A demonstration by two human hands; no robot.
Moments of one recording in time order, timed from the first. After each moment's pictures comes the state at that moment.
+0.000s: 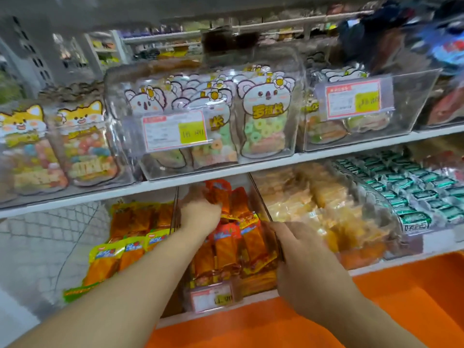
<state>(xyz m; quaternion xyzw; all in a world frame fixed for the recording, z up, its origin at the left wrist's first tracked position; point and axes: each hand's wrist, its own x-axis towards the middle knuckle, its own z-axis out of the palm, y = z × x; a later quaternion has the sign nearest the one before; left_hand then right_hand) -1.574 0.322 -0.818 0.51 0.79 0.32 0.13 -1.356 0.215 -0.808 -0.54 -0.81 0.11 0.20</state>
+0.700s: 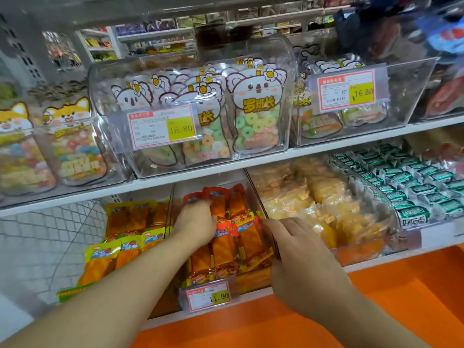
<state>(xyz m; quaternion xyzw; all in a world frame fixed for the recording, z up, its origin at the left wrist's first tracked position) -1.579 0.313 -0.832 0.62 0.77 0.10 0.05 -1.353 0.219 -0.820 -0.52 -0.82 0.08 0.21</state>
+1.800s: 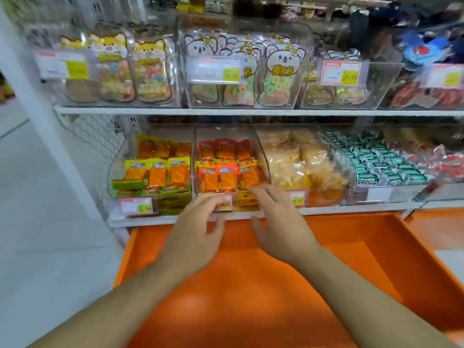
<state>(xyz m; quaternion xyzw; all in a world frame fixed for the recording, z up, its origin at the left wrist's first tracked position) -1.560 0.060 -0.836 0.69 0.59 0.40 0.10 -1.356 0.121 -0.834 -0.44 -0.86 0.08 0.24</state>
